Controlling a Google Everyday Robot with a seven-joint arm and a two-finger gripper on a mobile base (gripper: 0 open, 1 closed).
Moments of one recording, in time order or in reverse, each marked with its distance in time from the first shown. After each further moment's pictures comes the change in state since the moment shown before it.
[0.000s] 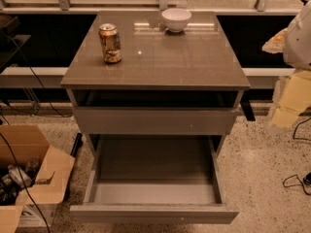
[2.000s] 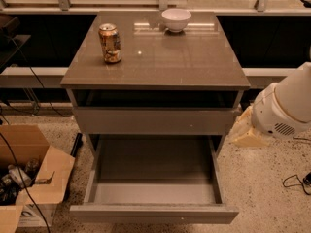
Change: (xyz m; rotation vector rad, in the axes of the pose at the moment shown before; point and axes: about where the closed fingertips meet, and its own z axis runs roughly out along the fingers) arm 0.012 0.051 0.123 -0.105 -0.137 0.079
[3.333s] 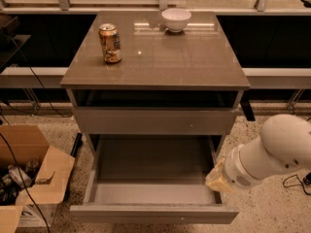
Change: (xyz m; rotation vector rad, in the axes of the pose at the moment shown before) arm 0.039 0.045 0.163 -0.116 -0.073 0.157
